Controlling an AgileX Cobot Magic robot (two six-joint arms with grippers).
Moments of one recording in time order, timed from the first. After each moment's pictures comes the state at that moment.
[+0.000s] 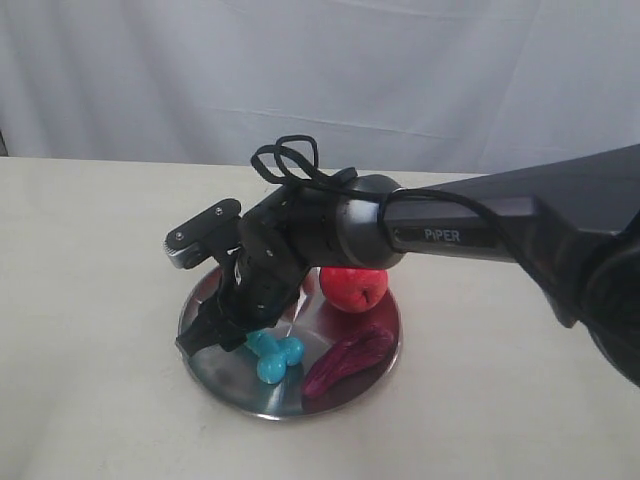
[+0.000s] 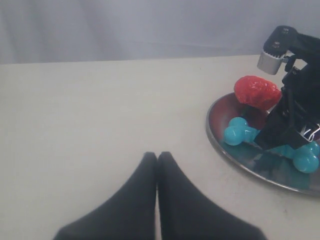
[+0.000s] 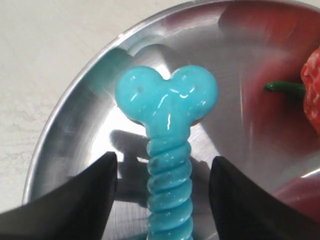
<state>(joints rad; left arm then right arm) -0.23 0.00 0.00 0.13 0.35 -0.16 0.41 2.18 -1.54 -0.13 0.55 0.09</state>
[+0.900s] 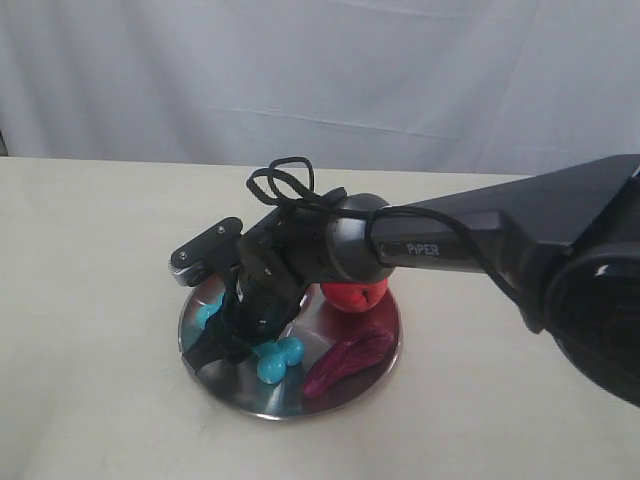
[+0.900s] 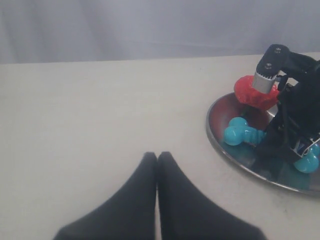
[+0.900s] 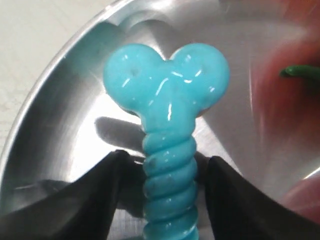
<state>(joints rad) -0.23 0.00 0.00 0.13 0.35 -0.16 0.41 2.23 -1.54 -0.15 0.53 0.10</state>
